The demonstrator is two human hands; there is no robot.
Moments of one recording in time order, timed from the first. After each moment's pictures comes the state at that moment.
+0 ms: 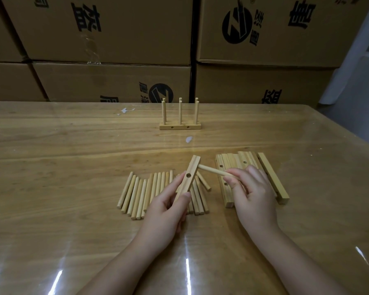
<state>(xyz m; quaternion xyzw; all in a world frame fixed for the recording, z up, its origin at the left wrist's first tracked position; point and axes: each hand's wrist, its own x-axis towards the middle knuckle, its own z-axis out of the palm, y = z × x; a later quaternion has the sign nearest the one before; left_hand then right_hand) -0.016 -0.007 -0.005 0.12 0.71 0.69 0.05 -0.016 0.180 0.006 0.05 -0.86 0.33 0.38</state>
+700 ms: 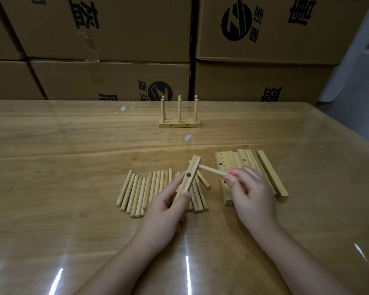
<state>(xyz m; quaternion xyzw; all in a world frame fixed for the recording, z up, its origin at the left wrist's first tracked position) -0.015 -0.007 -0.006 0.11 0.73 0.67 0.06 -0.015 0.183 0.005 0.05 -0.87 0.35 0.33</state>
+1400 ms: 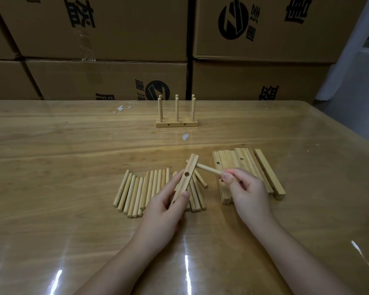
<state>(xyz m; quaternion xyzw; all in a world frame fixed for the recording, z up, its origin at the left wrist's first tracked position) -0.013 -0.005 -0.005 0.11 0.75 0.65 0.04 -0.017 0.182 0.005 0.01 -0.83 0.50 0.23</state>
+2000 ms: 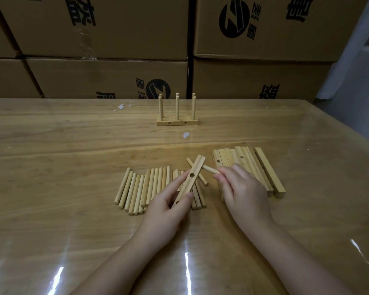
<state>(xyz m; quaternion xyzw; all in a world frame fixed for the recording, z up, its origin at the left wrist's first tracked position) -0.010 -0.002 -0.001 0.12 0.76 0.64 0.05 -0.013 0.177 0.009 0.10 -0.91 0.20 0.35</state>
